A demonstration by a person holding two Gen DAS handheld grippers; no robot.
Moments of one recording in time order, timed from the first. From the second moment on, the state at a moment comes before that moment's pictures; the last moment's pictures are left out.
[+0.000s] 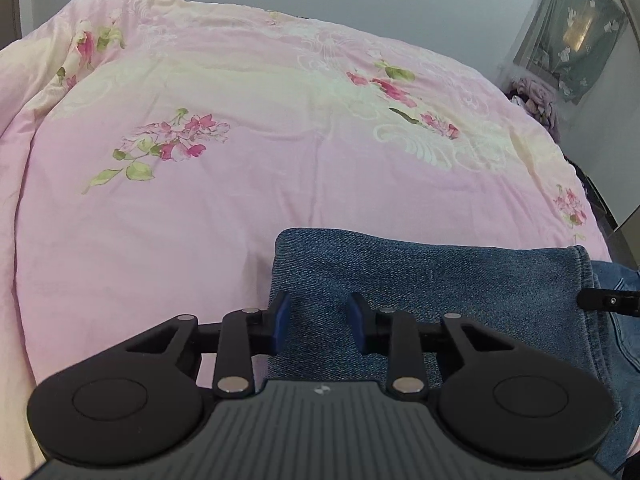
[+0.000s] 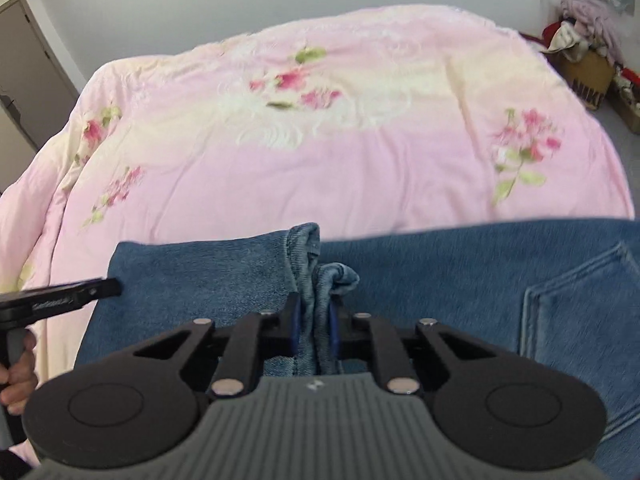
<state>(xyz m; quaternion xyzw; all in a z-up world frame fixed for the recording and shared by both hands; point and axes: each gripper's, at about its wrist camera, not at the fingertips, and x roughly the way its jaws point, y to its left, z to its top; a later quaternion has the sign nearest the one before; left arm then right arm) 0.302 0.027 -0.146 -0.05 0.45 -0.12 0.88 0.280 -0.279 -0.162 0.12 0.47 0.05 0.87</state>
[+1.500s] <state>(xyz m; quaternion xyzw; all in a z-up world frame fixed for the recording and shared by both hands) 0.185 -0.010 -0.128 0.07 0.50 -0.11 0.86 0.150 -0.299 -0.168 0.10 0.46 0.03 0.88</state>
